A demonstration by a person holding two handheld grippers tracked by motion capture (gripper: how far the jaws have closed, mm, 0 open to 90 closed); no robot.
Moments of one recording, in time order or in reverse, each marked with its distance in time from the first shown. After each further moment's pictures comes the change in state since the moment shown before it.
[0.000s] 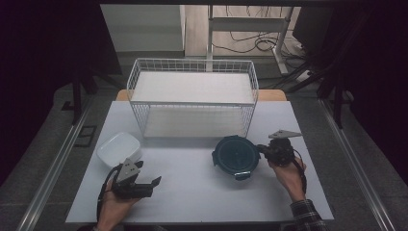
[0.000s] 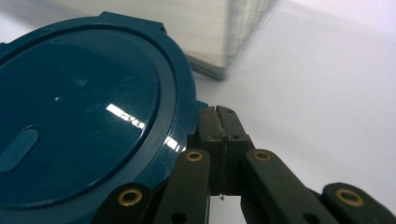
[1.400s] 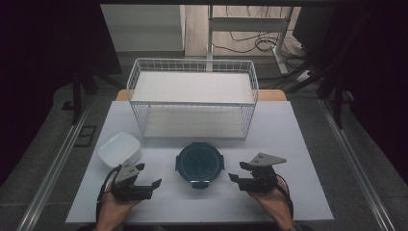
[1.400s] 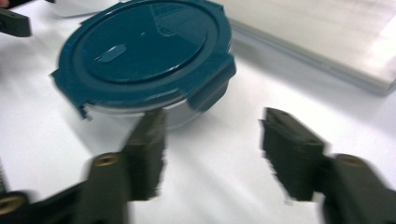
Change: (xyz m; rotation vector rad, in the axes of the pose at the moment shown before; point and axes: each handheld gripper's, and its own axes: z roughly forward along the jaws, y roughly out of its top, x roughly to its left) left arm -0.005 0.001 -0.007 0.009 -0.052 -0.022; right arm 0.090 -0.029 -0.024 -0.087 0.213 -0.102
